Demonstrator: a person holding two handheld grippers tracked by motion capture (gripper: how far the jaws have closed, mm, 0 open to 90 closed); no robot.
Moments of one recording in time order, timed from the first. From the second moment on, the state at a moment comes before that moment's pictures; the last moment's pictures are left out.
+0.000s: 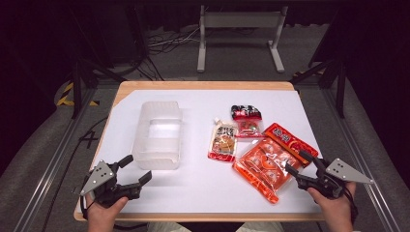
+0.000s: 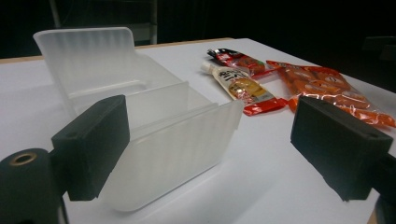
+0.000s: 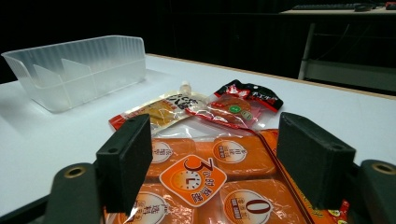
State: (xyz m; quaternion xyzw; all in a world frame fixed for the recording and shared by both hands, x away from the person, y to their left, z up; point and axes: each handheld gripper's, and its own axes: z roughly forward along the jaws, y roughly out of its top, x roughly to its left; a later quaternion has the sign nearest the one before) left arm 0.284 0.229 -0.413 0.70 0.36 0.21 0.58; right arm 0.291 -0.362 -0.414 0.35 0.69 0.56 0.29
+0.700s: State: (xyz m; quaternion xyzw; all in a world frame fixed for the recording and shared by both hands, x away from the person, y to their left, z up) left arm 0.276 0.219 -0.418 0.73 0.34 0.21 0.56; right arm 0.335 -0.365 -0.388 0.41 0.71 0.50 0.28
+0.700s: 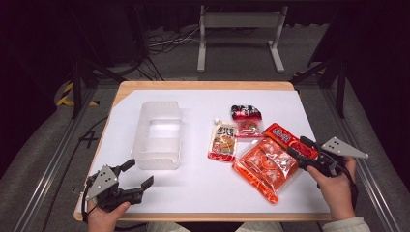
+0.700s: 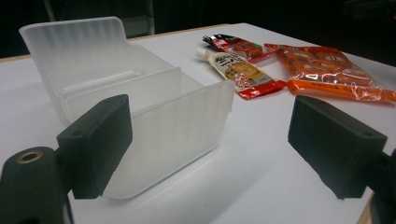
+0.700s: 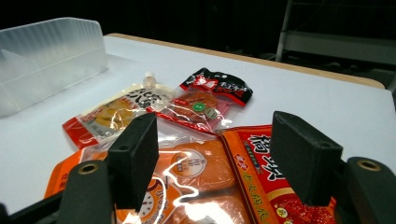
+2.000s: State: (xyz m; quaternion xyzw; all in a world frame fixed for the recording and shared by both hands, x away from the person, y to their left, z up) left arm 0.276 0.213 -0.417 0.74 0.33 0.21 0.55; right arm 0.398 -0.384 -0.441 0.61 0.68 0.34 0.23
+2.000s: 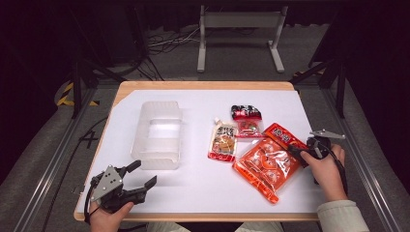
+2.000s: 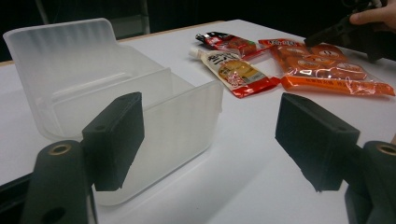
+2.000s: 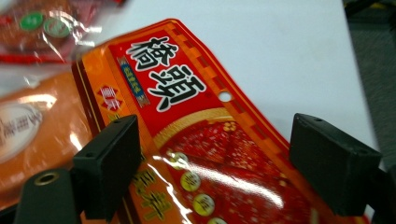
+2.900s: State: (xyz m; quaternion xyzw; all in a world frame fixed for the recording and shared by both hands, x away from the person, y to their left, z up) left arm 0.276 0.213 -0.417 0.74 0.33 0.21 0.55; right arm 0.417 -0.379 -0.423 0.60 0.74 0.23 0.22
